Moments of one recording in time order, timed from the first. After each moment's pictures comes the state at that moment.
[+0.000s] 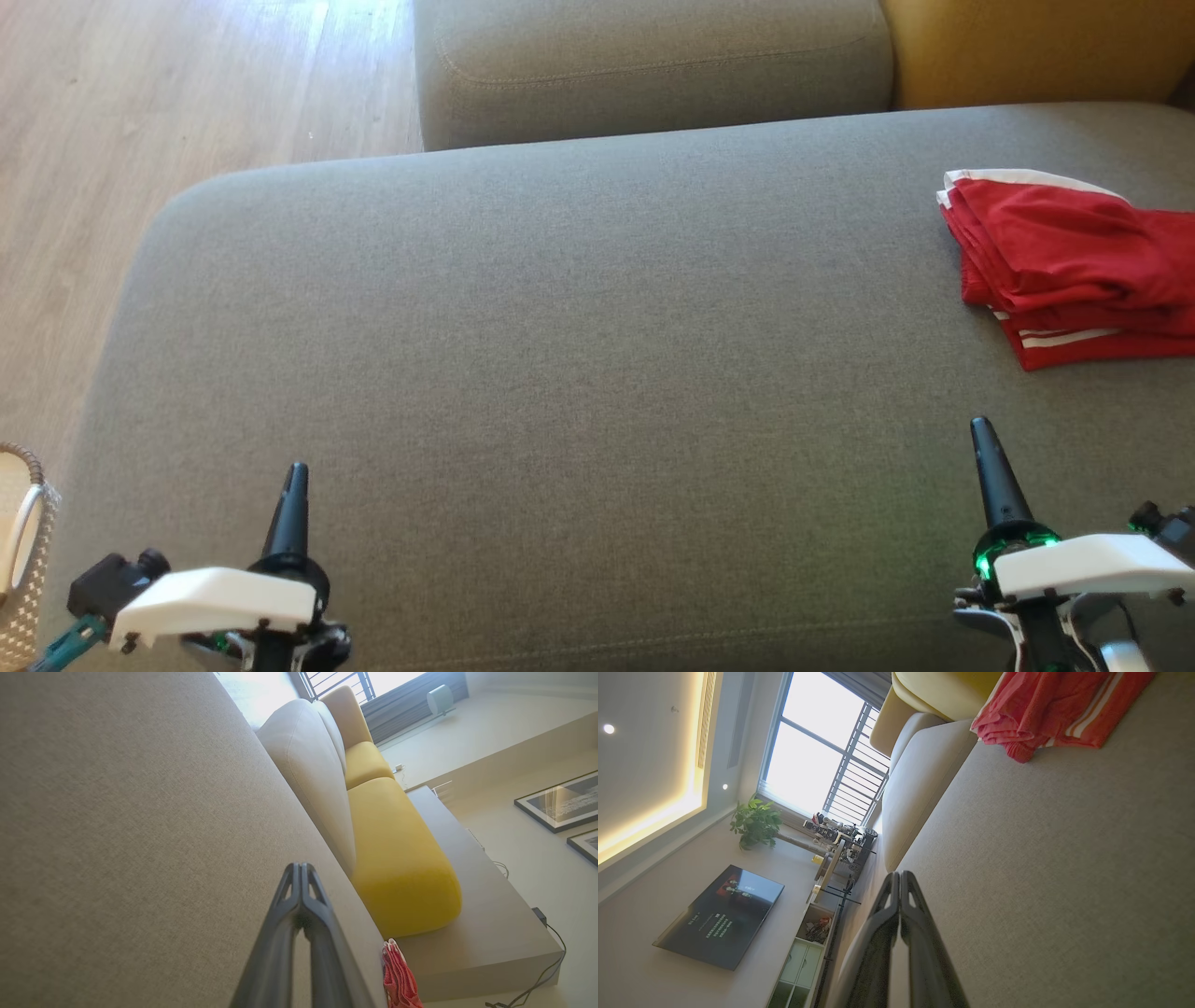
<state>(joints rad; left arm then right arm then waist) 0.07 0.07 -0.07 0.19 -1.14 -0.05 -0.05 0.03 -0.05 -0.06 0.21 1.14 0.13 -0.04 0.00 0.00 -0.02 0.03</state>
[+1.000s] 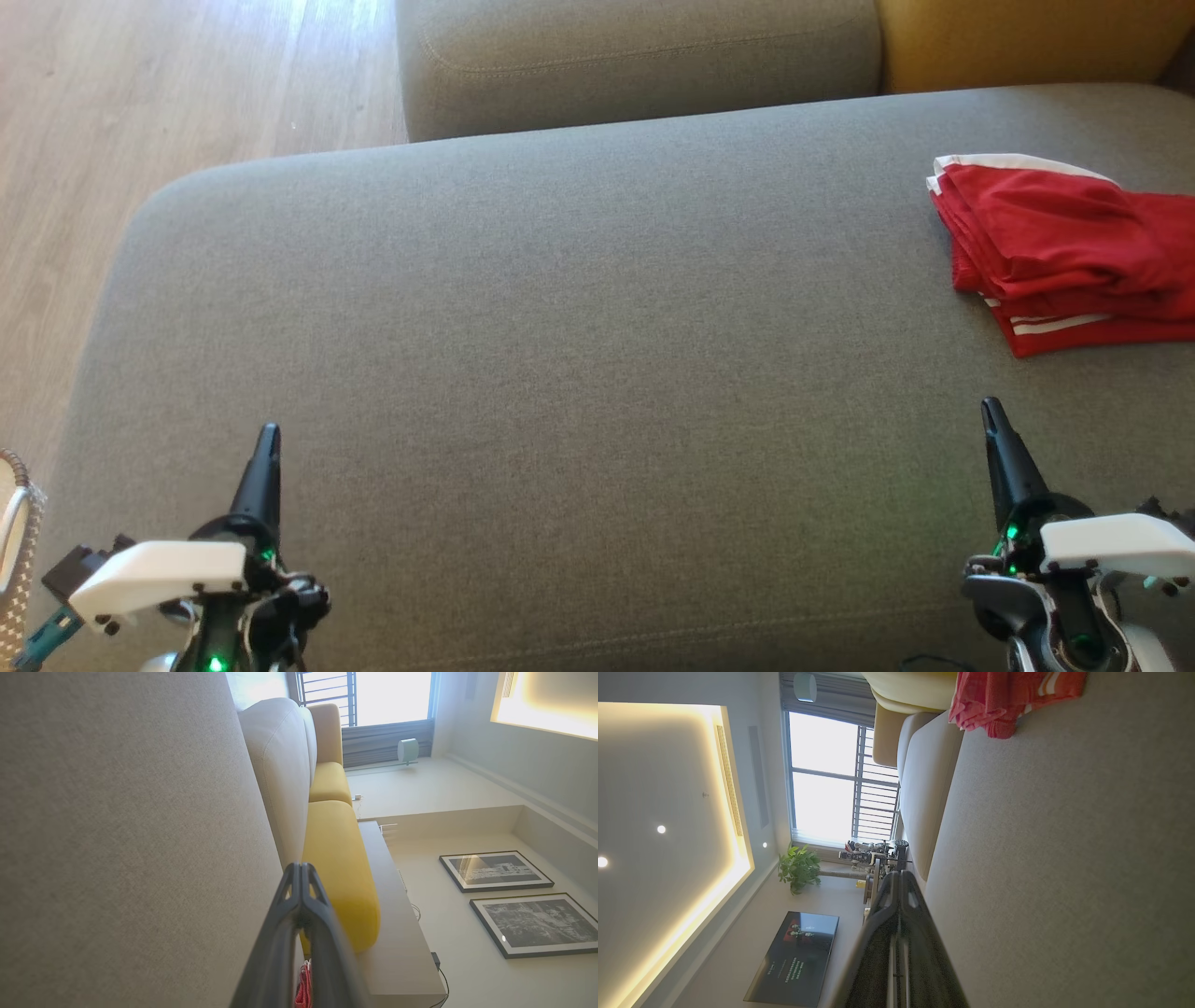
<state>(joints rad) -0.02 0.07 -0.01 0.25 -1.49 -0.10 0.03 -0.03 -0.06 -0.09 0.26 1.48 0.13 0.04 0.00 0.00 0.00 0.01</state>
